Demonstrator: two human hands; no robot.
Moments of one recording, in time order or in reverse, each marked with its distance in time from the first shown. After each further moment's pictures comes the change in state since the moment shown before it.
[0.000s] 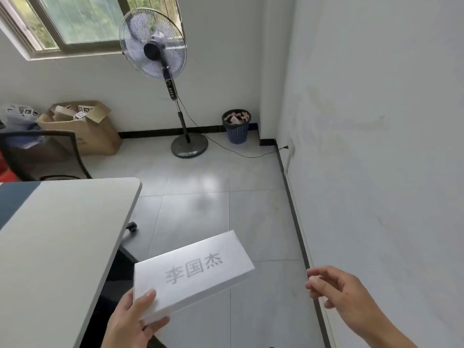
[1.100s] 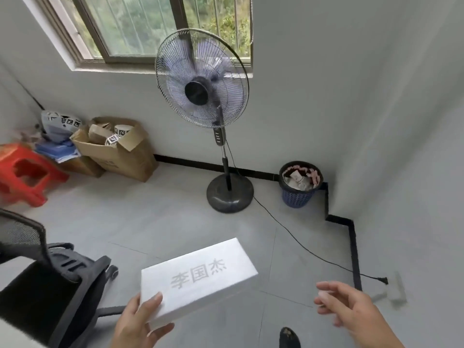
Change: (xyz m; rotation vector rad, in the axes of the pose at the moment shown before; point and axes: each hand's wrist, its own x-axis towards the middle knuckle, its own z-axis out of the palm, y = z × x) left_hand 0.588 0.346 0.206 -0.178 0.297 0.059; right_hand 0.720 -0.359 0.084 -0.101 -0.218 0.010
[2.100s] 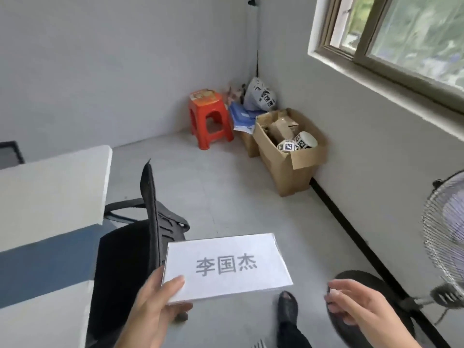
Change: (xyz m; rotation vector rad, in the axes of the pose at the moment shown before) left_hand 0.326 0.283 -0.136 -0.412 0.561 0.234; right_hand 0.436 -0.403 0.453 -0.554 -0.785 -0.239
